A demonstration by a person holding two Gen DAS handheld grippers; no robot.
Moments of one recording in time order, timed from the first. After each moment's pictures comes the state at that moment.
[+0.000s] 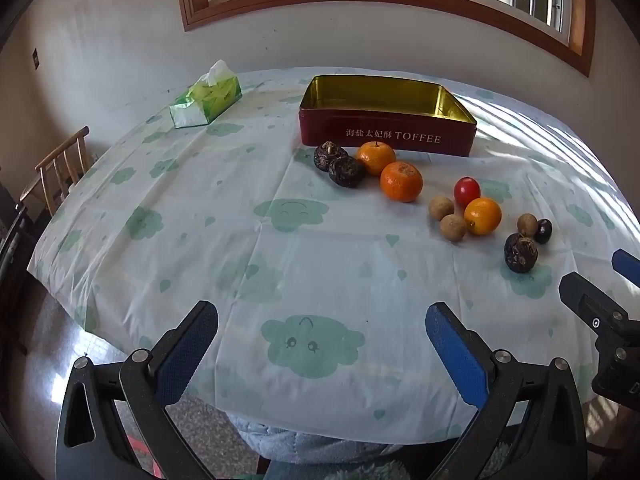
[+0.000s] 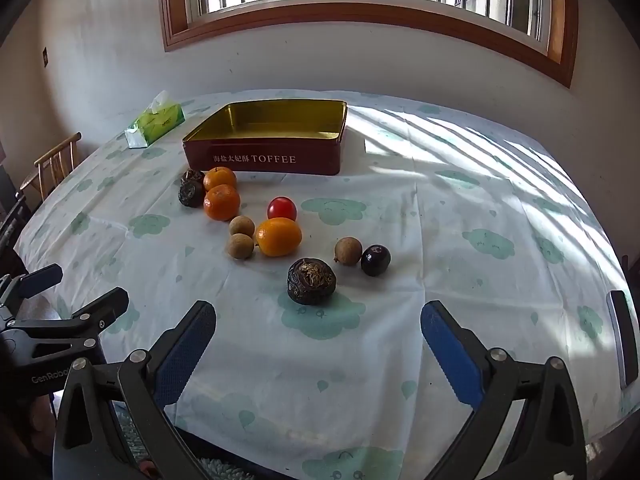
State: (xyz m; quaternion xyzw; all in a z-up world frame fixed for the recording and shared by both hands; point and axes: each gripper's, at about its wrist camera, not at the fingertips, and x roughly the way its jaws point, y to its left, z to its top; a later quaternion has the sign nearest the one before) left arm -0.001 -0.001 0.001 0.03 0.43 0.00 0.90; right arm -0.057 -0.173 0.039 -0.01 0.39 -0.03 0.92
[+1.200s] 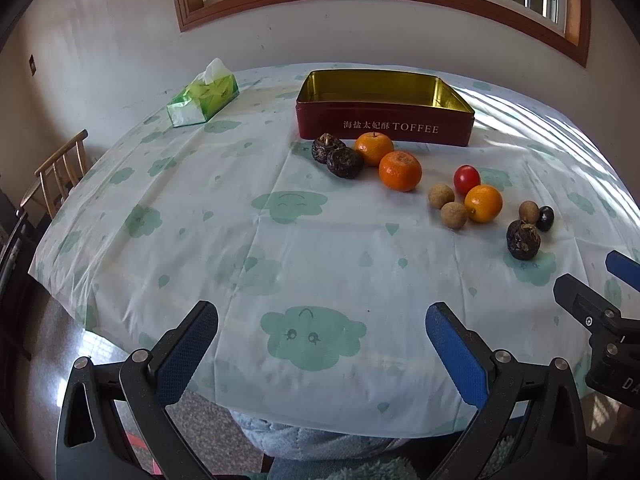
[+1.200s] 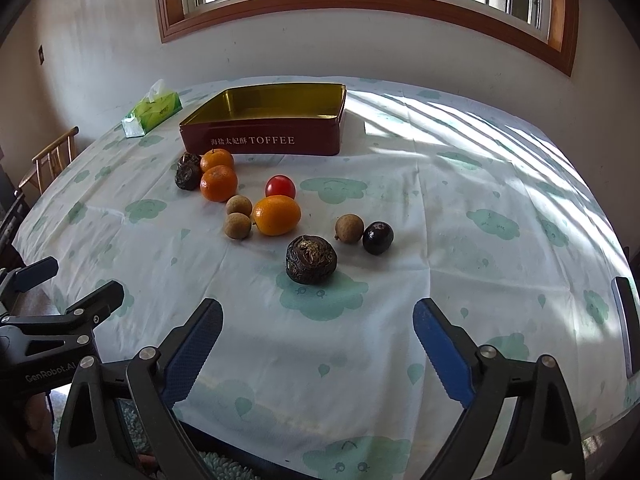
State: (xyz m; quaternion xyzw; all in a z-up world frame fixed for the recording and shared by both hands) left arm -0.012 -0.002 -0.005 0.04 0.43 0.00 0.90; right arm -0.060 -0.173 0.025 -0.01 0.41 -0.03 0.91
